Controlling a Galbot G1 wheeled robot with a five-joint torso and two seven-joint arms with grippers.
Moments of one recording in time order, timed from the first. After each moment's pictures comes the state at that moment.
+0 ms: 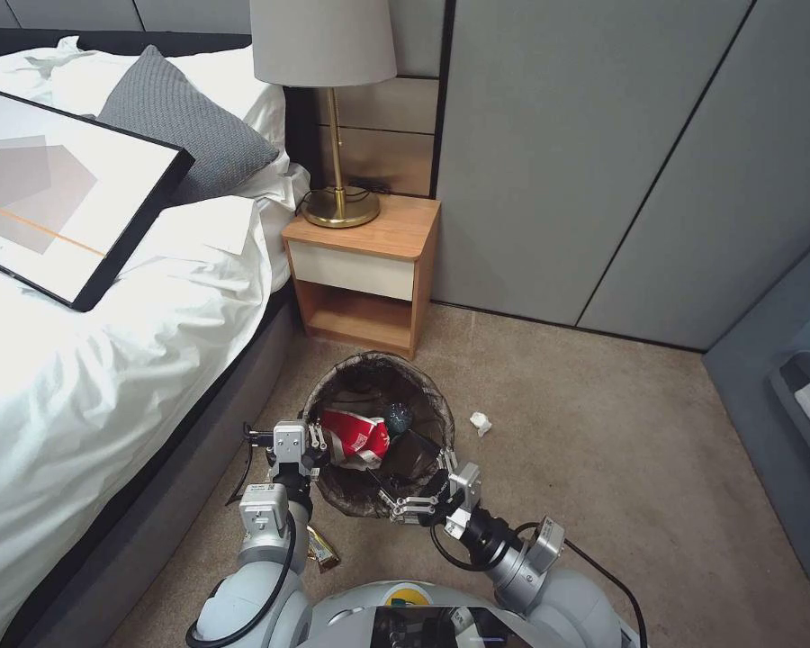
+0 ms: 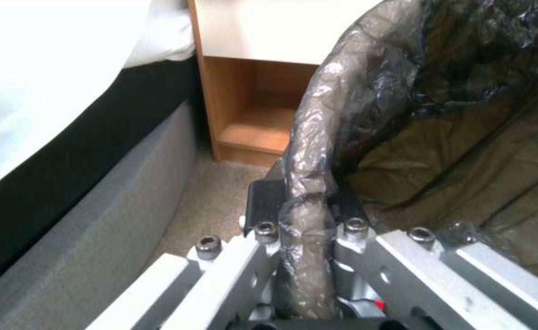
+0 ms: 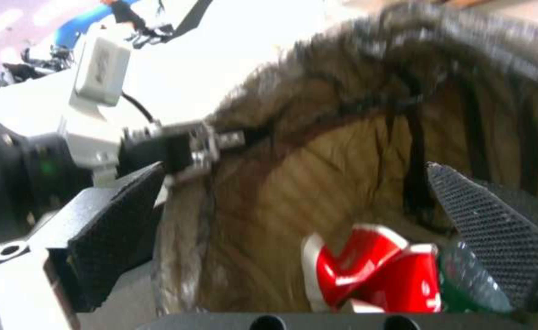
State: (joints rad) left arm 1.77 -1.47 -0.28 -2.38 0.01 0.33 -0.28; right arm -1.63 1.00 0.12 2.15 0.56 0.20 -0.28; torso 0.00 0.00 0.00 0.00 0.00
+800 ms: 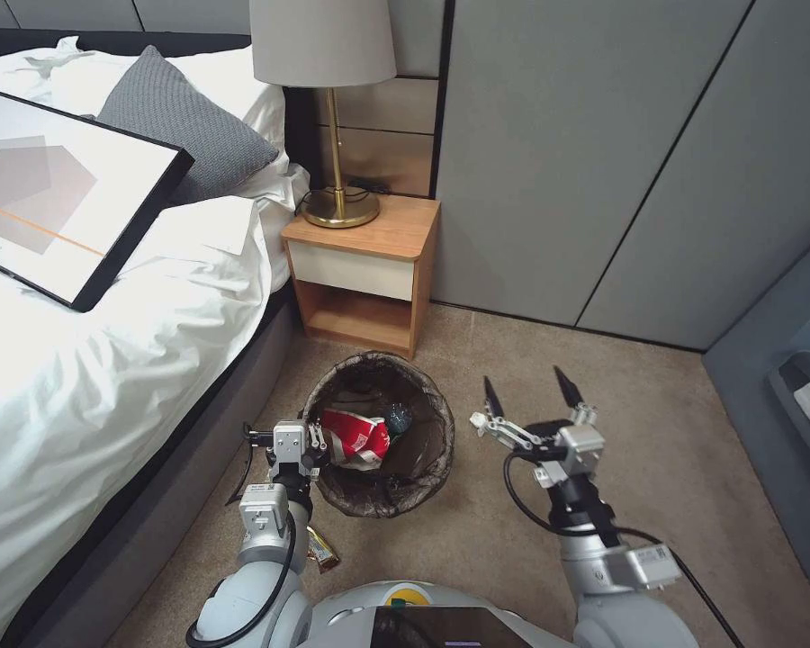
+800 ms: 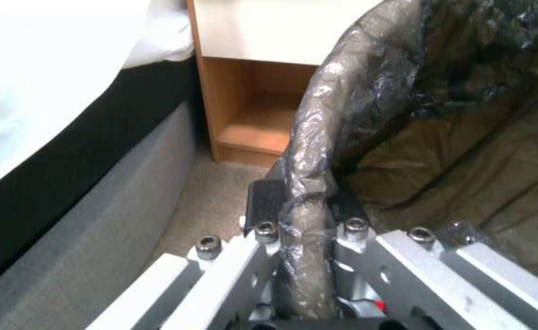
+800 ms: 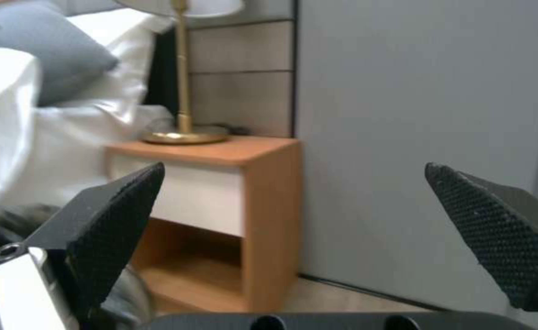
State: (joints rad) left arm 1.77 -1.47 -0.28 -2.38 0.01 0.33 -0.28; right arm -1.75 1.20 0.38 2.37 0.21 0.24 -0.01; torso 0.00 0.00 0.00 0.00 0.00
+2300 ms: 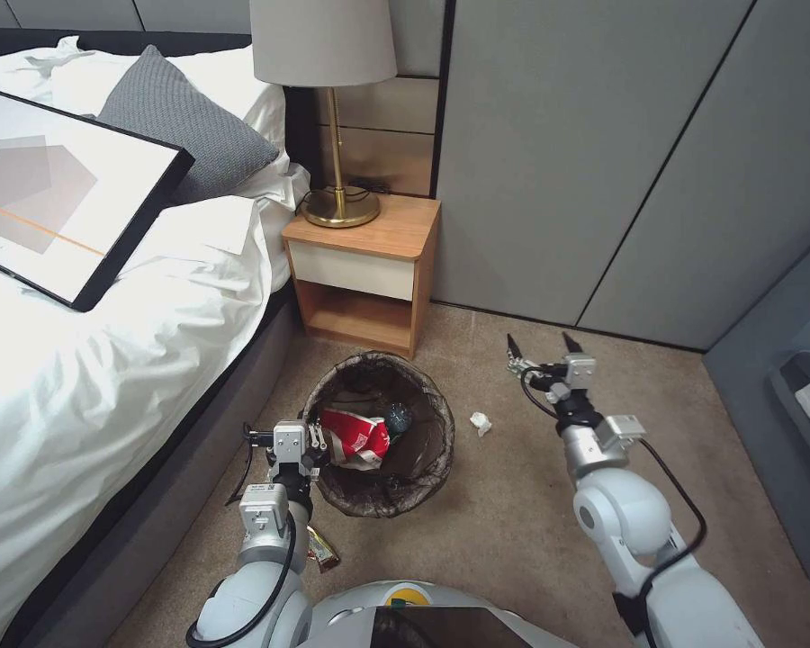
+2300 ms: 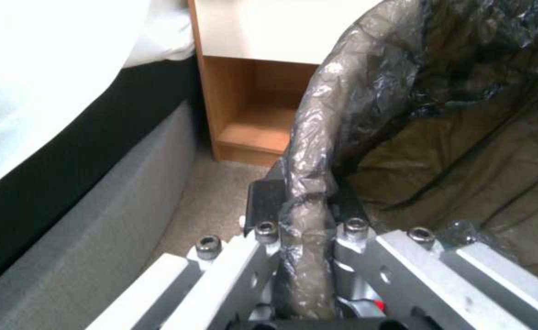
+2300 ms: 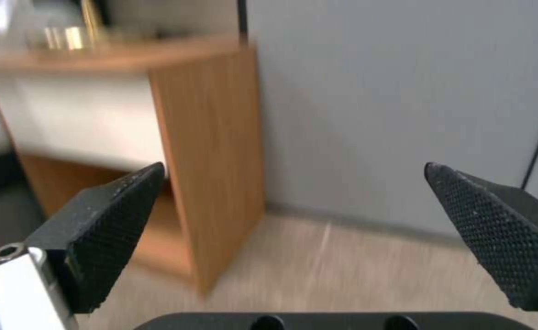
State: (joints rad) left arm 1.77 -1.47 -0.28 -2.38 0.01 0.33 -0.28; right arm -1.41 1.18 0.50 2.05 0.40 -0.08 0.11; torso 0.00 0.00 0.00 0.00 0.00
